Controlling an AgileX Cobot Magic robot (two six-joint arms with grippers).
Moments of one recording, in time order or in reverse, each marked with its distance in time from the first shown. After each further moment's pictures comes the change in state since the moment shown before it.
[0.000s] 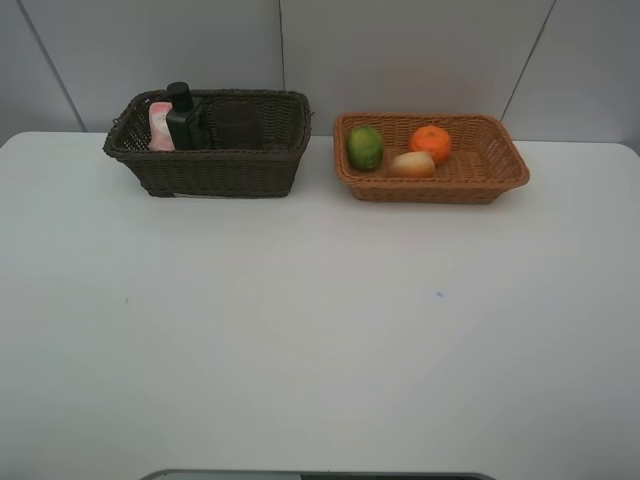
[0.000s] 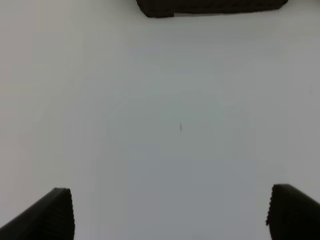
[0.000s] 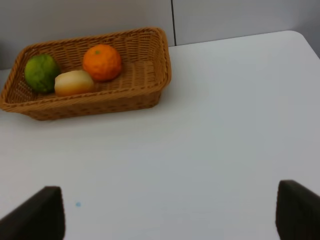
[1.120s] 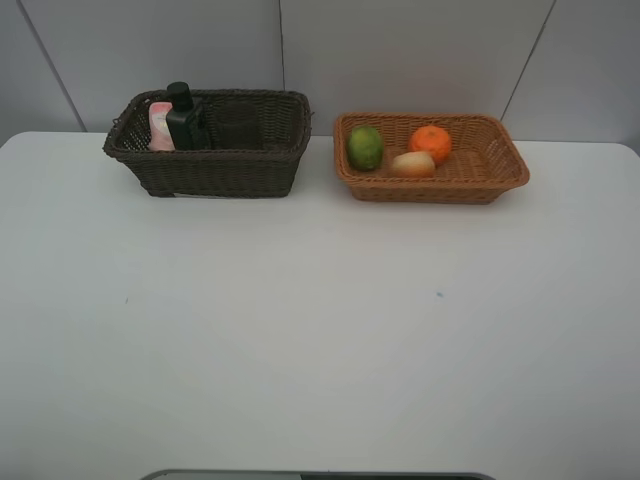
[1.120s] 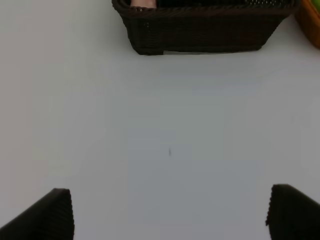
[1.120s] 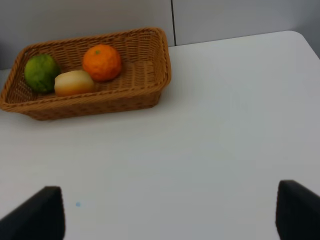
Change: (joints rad) left arm -0.026 -0.341 0.122 -0.004 0.010 -0.036; right arm 0.000 0.000 0.000 0.000 0.000 0.000
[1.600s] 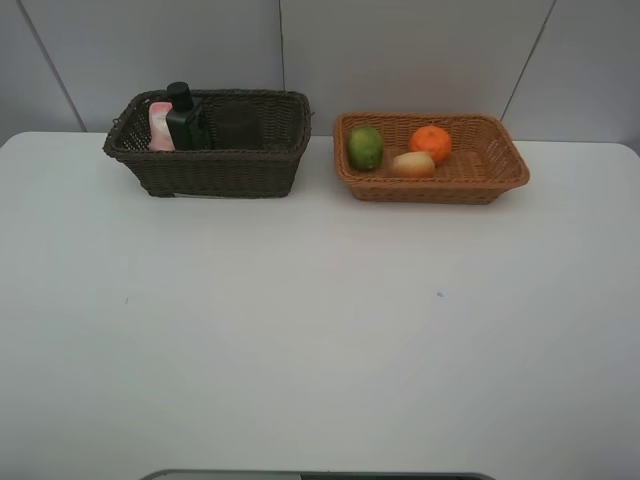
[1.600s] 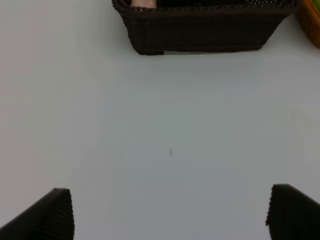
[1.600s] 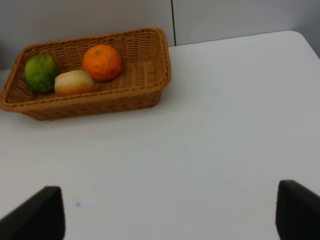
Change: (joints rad) left arm 0.000 -0.001 0.000 0.004 0.000 0.008; right arm 0.000 0.000 0.000 0.000 0.000 0.000
